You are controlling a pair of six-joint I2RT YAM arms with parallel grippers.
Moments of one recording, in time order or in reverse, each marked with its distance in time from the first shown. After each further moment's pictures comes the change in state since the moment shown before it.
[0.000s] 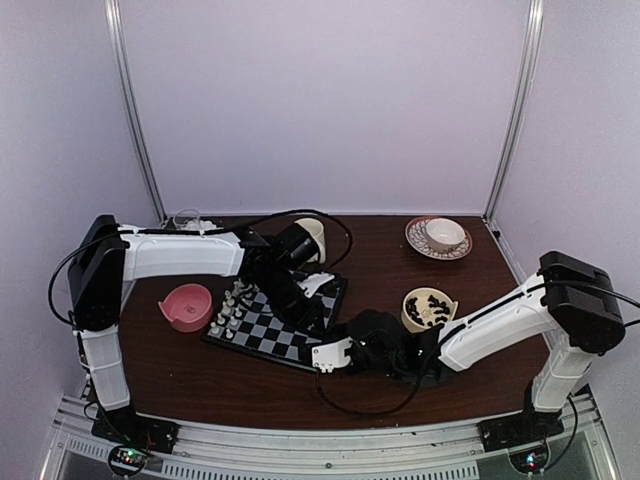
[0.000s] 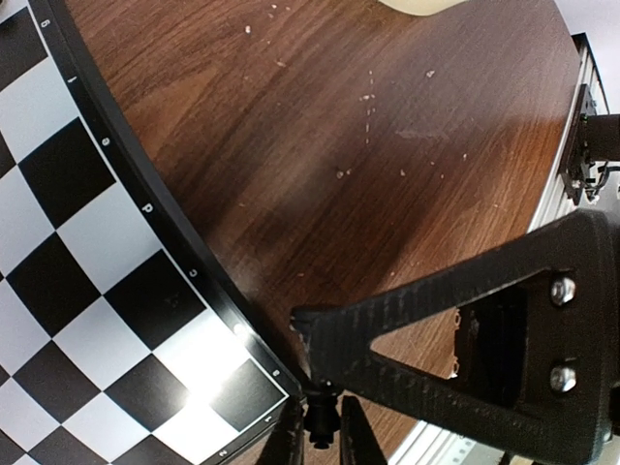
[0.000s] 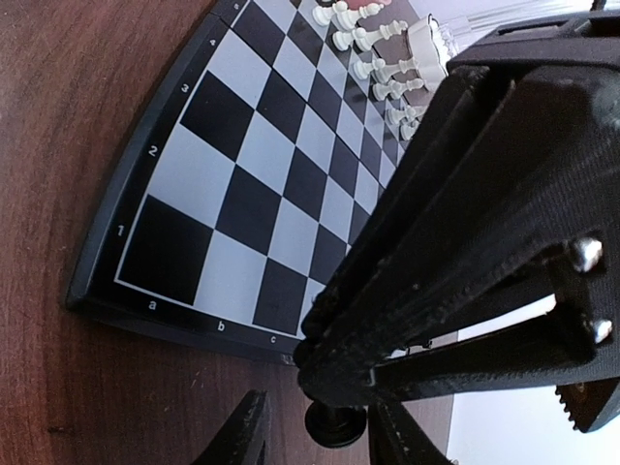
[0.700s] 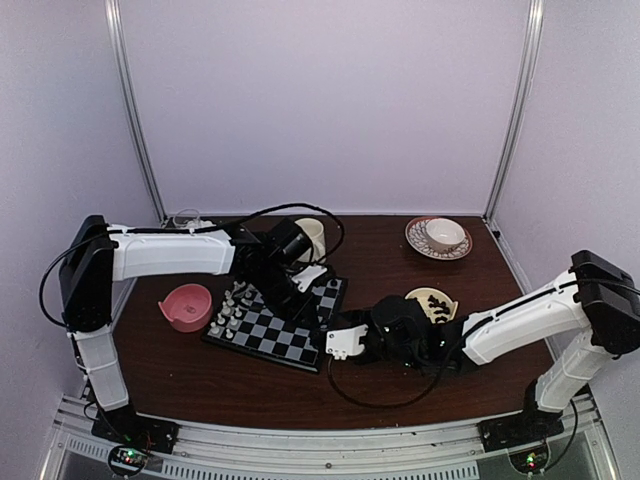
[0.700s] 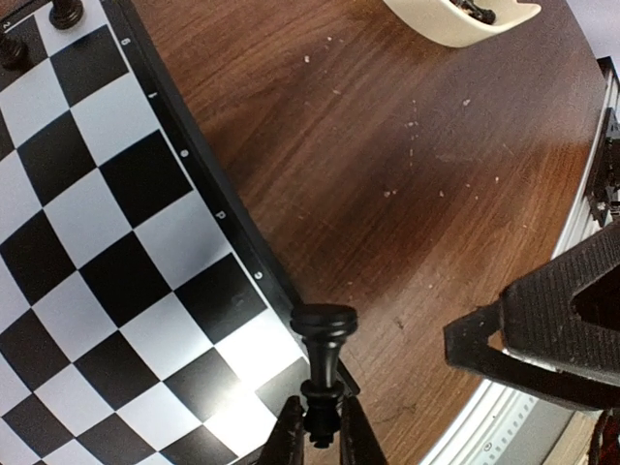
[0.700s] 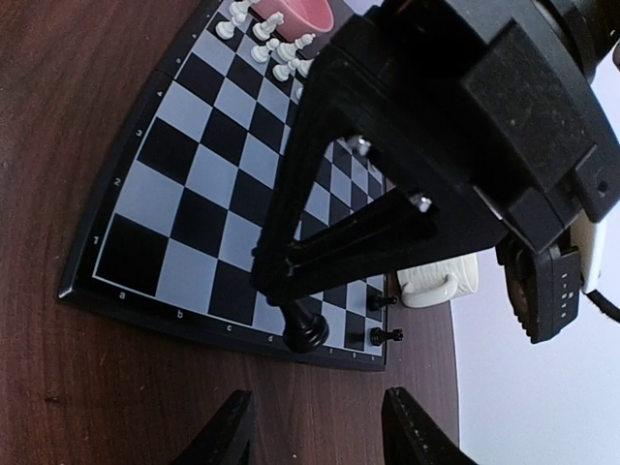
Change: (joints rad) left arm 0.018 -0.050 -0.037 0.029 -0.105 0.004; right arm -0.039 -0.148 -0.076 0.016 -0.093 0.063
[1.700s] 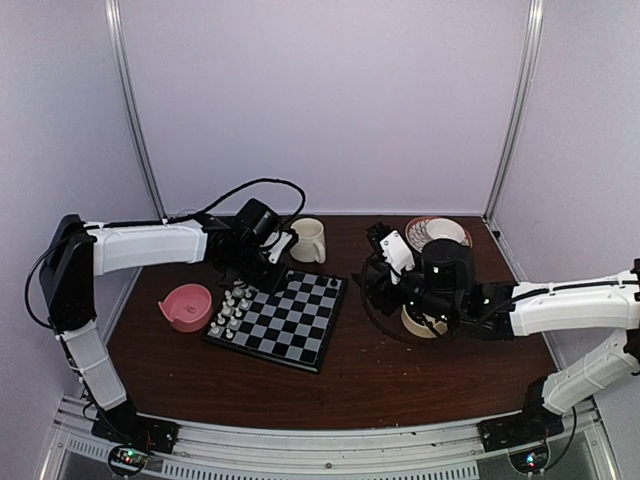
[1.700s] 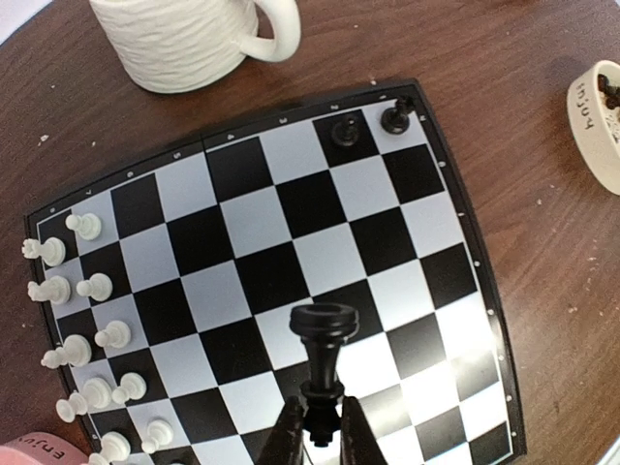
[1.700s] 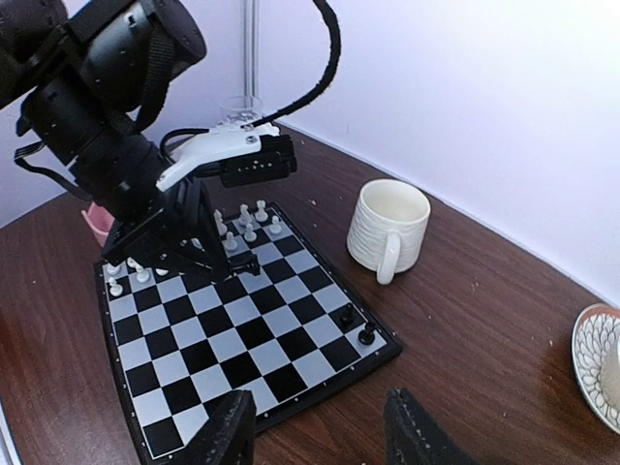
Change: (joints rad) left arm 0.147 -0.075 -0.080 0.146 -0.337 0.043; right arm -0.177 -0.260 0.096 -0.180 -0.065 0.875
